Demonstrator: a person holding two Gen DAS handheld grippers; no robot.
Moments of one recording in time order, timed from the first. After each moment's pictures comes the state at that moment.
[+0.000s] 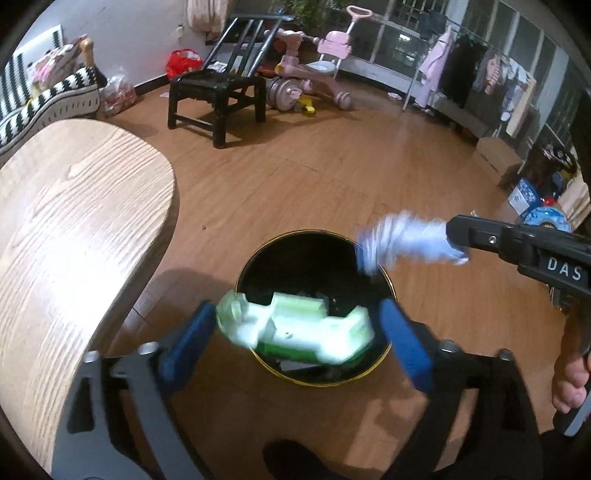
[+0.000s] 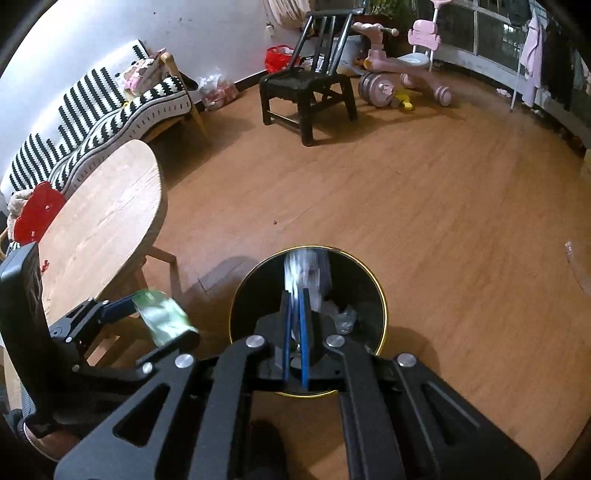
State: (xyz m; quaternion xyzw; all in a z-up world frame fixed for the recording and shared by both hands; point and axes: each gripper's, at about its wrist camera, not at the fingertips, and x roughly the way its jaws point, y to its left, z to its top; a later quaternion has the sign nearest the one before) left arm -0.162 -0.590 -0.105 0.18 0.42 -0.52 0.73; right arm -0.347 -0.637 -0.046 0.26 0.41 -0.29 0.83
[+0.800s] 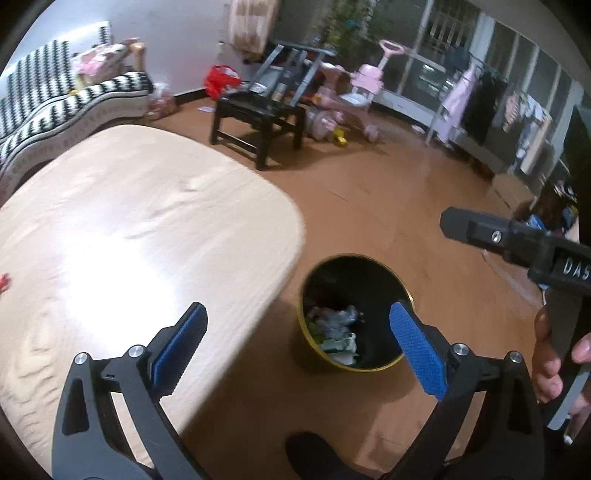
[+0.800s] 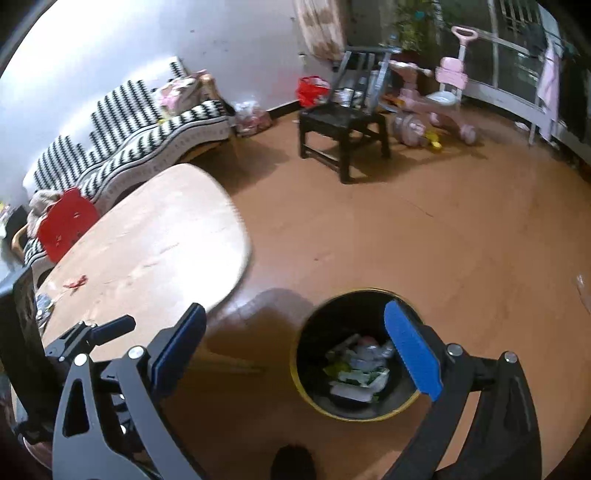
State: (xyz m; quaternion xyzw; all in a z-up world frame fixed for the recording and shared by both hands) left arm -0.113 -0.477 -0.039 0.13 0.40 -0.48 0.77; right arm -0.279 -0.570 0.015 0.22 0.36 -0.25 0.87
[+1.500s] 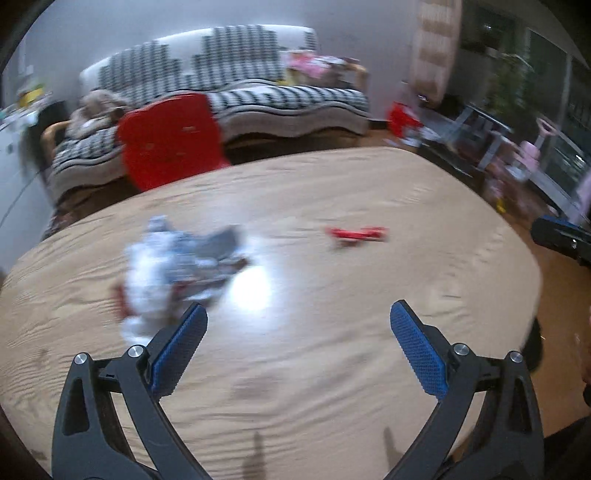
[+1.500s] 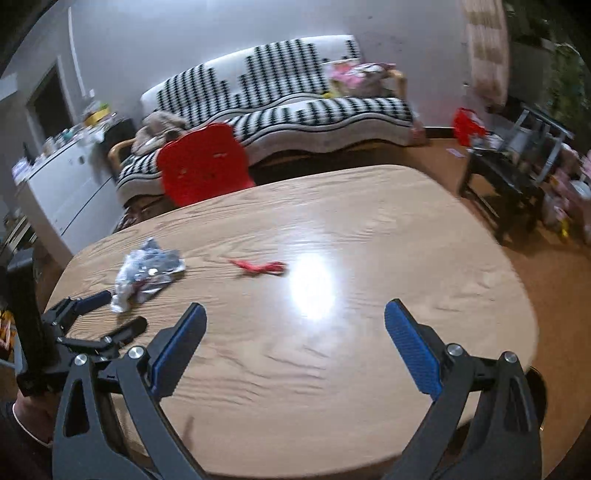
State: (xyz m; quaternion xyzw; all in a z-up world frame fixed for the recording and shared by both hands) left arm 0.041 -0.122 0.004 0.07 0.38 -0.20 0.90; right arm -0.047 -0.297 0.067 0.11 0.37 -0.02 0.92
